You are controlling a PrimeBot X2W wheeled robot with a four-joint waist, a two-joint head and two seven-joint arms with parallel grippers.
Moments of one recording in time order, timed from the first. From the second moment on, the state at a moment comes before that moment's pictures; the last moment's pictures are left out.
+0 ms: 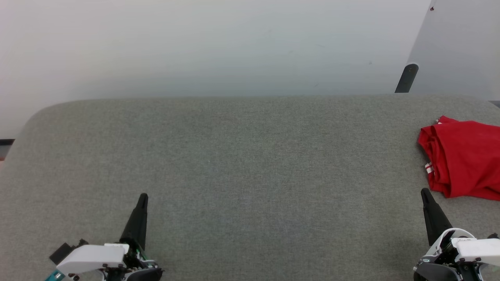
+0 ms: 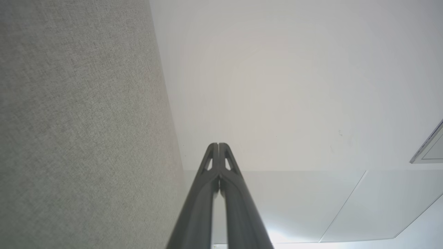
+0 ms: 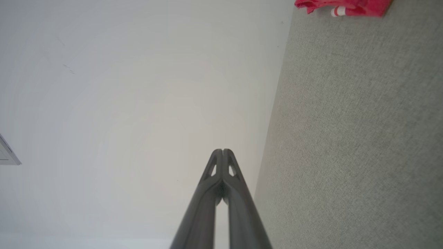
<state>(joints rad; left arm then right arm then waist) -0.11 0.05 0.11 0.25 -1.61 -0.13 0.12 -0.11 -0.05 -0.11 0.25 1.61 0.13 0.11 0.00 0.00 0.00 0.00</state>
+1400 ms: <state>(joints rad) -0.11 0.05 0.11 0.25 -1.61 -0.13 0.12 -0.11 -0.05 -0.11 0.25 1.61 0.13 0.11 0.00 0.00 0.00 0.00</state>
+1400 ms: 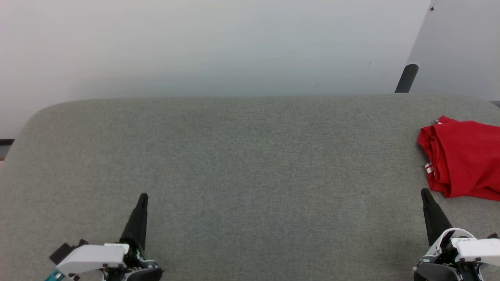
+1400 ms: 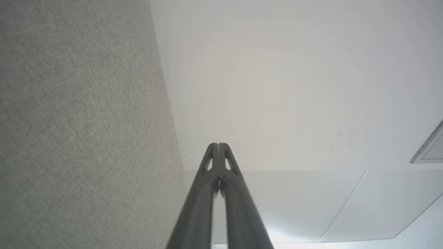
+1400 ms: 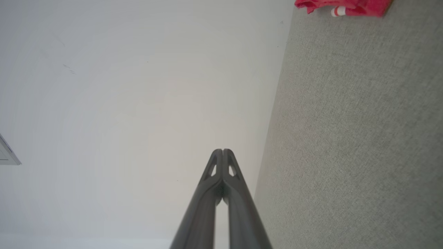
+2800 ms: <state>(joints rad) -0.11 0.05 0.11 0.25 -1.61 -0.13 0.12 -0.11 -0.05 -0.11 0.25 1.61 0.13 0.11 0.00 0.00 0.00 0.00</state>
